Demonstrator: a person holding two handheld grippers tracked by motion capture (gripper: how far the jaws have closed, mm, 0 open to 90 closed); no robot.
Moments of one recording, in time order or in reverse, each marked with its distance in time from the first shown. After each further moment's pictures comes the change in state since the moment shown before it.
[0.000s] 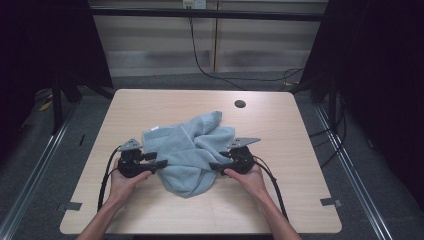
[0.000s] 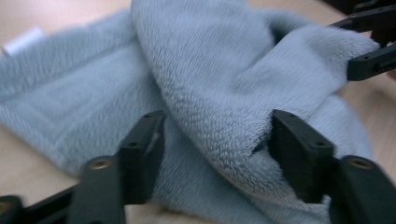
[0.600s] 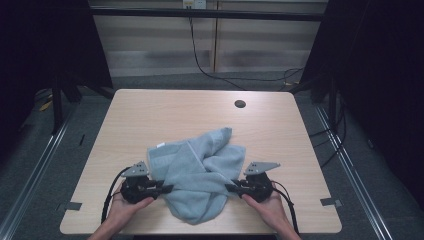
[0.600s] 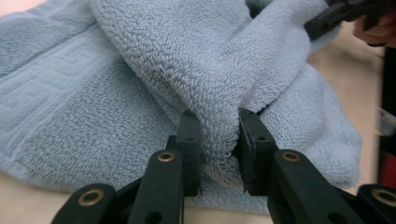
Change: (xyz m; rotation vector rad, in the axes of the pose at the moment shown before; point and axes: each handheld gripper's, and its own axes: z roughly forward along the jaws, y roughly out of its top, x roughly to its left) left arm -0.069 -0.037 -0.025 0.081 -0.207 0.121; right arm 0.042 -0.052 -0.066 0.029 0.024 0.019
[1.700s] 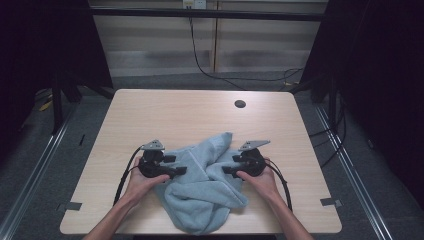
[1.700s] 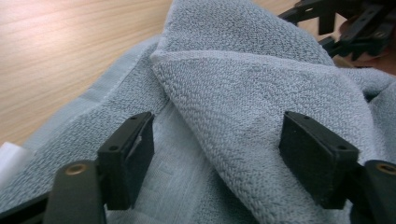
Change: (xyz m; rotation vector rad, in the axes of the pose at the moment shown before) left arm 0.055 0.050 0.050 -0.018 0.028 -0.062; right arm -0.069 0.029 0.049 0.052 -0.077 0.014
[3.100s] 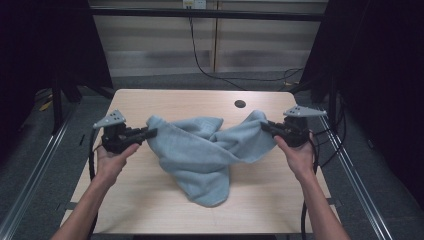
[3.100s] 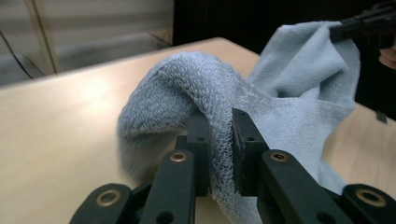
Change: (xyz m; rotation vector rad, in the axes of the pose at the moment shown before) left arm 0.008 0.075 -0.118 -0.304 0.188 0.077; right arm -0.031 0.071 -0.143 -0.291 -0.264 0.063
